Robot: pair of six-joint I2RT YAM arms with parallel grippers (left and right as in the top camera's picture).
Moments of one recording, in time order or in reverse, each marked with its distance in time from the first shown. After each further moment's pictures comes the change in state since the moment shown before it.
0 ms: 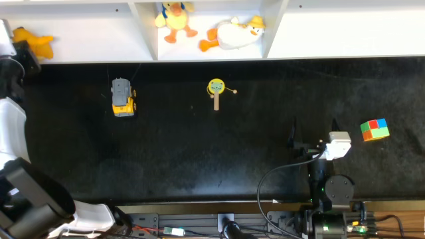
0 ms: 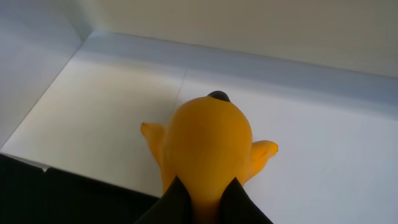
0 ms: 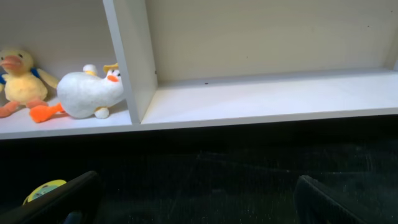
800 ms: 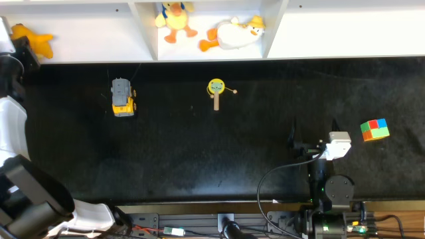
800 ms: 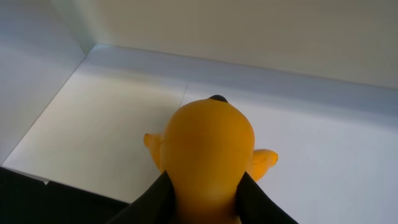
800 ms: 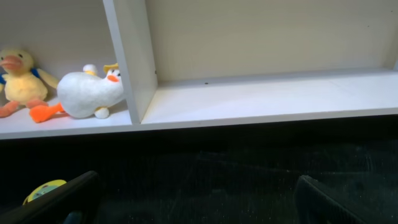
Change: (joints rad) left arm -0.003 0.013 0.002 0.054 0.000 -0.003; right arm 0.000 0.000 0.000 0.000 0.000 0.000
